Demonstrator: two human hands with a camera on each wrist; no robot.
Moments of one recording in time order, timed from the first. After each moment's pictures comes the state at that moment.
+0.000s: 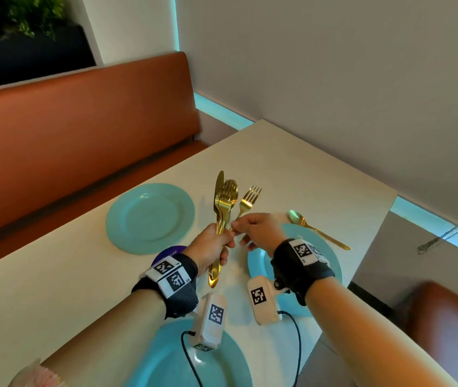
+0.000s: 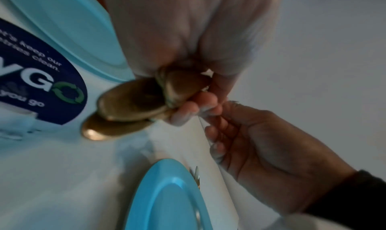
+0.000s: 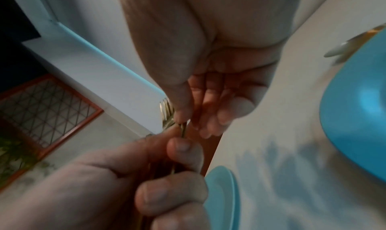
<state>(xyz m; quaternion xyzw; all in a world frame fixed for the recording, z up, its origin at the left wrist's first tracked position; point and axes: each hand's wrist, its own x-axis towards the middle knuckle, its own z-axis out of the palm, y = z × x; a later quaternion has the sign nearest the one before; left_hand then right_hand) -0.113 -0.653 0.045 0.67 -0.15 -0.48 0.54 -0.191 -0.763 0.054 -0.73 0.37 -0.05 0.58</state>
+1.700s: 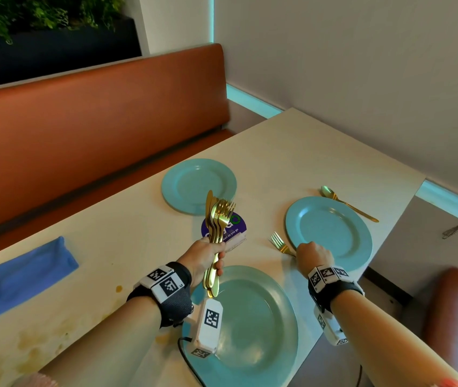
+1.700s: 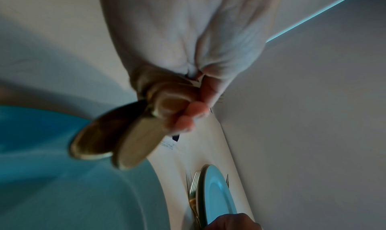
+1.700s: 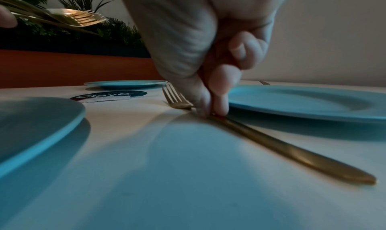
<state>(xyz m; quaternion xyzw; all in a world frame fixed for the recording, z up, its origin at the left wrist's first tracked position) -0.119 -0.493 0.018 0.64 -0.05 -0.51 0.57 -0.267 -0.680 -0.009 -0.90 0.40 0.20 -0.01</state>
